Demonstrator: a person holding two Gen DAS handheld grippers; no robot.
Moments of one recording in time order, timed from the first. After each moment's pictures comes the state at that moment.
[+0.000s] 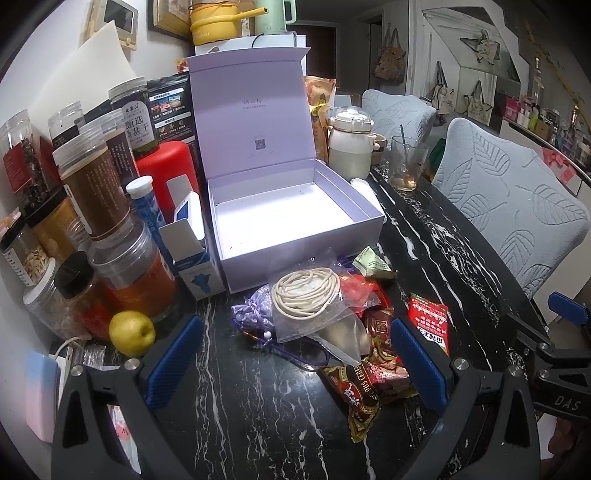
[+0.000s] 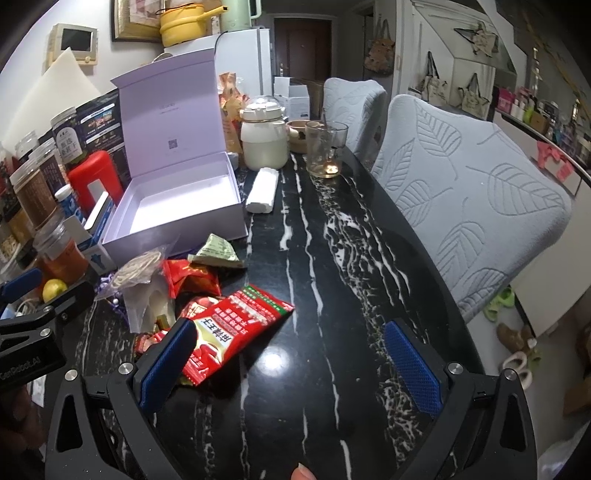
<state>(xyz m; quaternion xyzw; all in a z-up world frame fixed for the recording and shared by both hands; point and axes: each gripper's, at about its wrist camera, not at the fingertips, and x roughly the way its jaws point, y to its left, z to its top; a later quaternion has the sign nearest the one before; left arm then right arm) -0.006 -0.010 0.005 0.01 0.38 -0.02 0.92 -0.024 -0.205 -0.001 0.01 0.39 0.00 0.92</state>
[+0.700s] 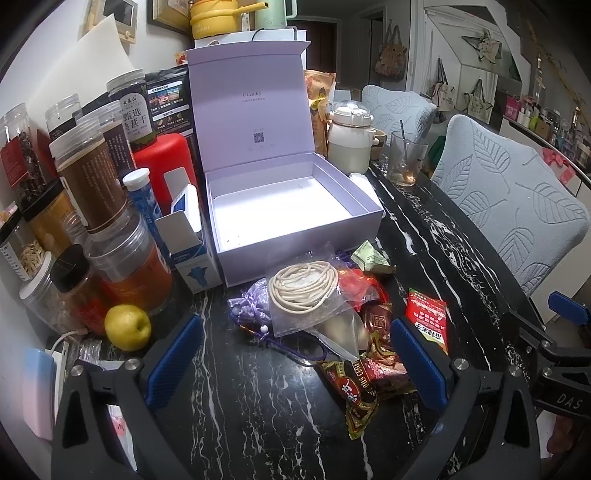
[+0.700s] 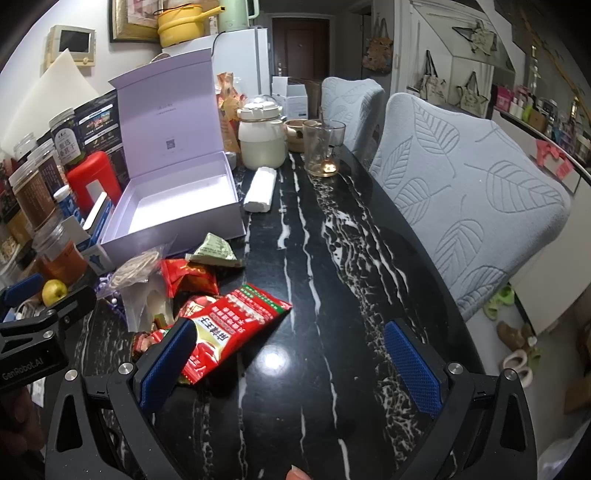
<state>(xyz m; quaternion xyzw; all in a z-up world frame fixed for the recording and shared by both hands) -0.008 -0.011 0.000 0.01 0.39 -0.02 0.92 -0.024 -0.207 -0.001 0.01 0.39 0.00 0.92</state>
